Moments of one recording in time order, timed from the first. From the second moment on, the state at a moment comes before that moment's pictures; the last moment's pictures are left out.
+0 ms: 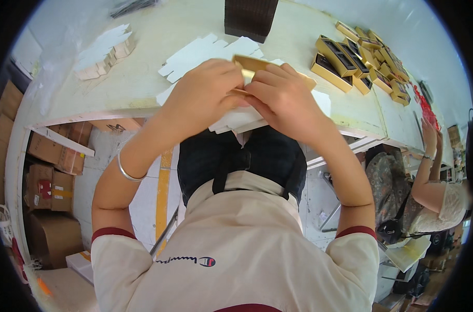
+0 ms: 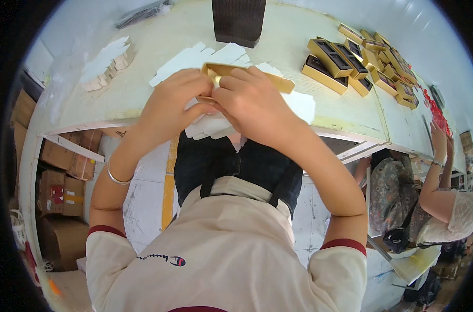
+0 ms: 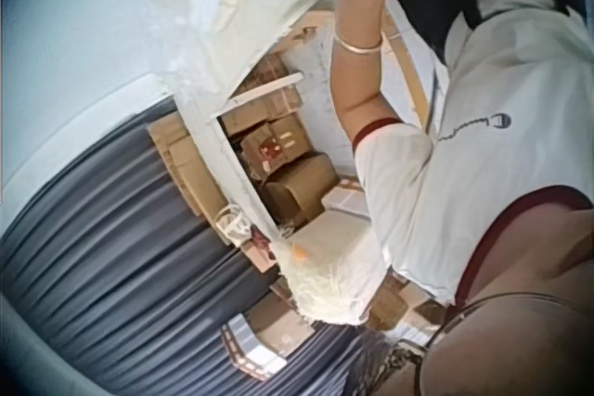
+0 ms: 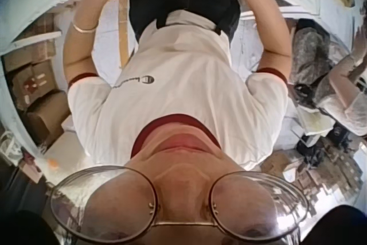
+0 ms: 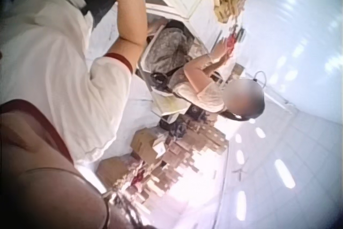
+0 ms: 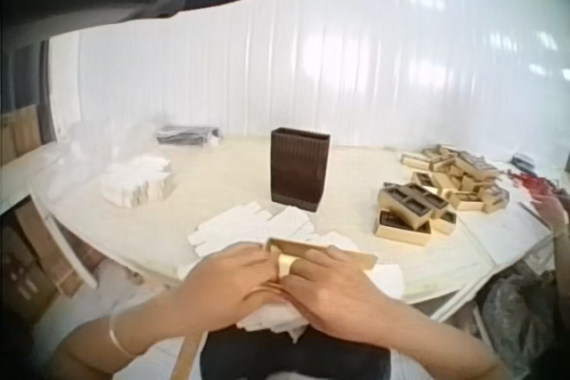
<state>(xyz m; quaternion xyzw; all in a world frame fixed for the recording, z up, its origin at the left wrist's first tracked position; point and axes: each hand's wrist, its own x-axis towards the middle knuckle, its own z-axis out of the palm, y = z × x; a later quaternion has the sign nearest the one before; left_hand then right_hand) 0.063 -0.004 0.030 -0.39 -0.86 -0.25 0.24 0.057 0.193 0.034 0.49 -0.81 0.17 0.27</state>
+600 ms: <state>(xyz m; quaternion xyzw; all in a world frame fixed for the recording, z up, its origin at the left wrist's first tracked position) 0.047 -0.033 0.020 -0.37 -0.91 -0.20 0.06 0.058 0.217 0.013 0.40 -0.82 0.40 -0.06</state>
